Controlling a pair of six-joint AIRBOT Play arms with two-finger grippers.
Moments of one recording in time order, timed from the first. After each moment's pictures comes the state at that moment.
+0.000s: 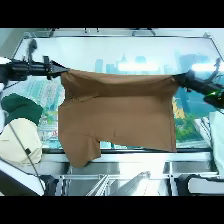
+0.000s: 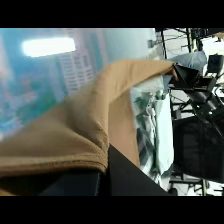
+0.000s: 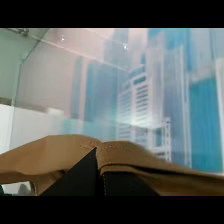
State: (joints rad) left arm 0.24 -1.97 1.76 0.36 -1.49 -1.09; right arm -0.35 -1.58 1.01 0.01 0.92 0.63
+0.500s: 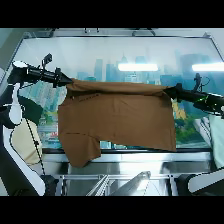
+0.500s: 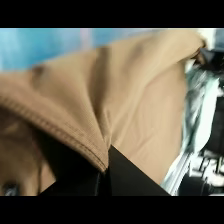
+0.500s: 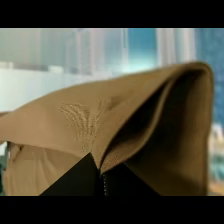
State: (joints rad) left arm 0.23 -2.21 2.03 0.58 -1.60 -1.20; right arm -0.39 -1.83 1.10 -0.16 1.04 0.66
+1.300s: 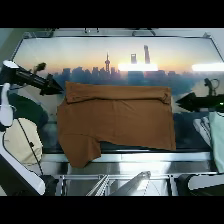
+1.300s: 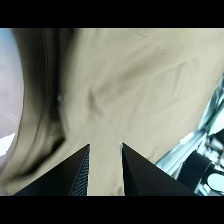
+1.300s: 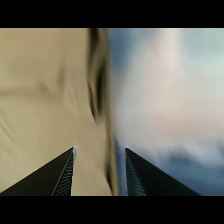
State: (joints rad) left arm 0.31 -2.11 1.97 0.79 -1.74 -1.36; right arm -0.56 -1.68 1.13 -0.71 1.26 0.93
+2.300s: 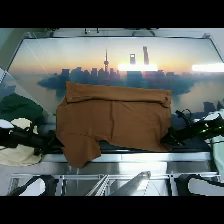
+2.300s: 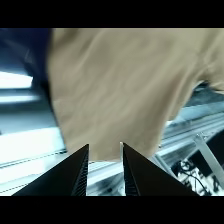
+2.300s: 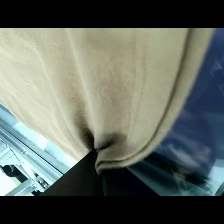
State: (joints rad) left arm 0.44 -1.16 0.49 1.02 -1.41 -1.33; right arm -0.36 -1.44 0.56 -0.91 1.30 1.00
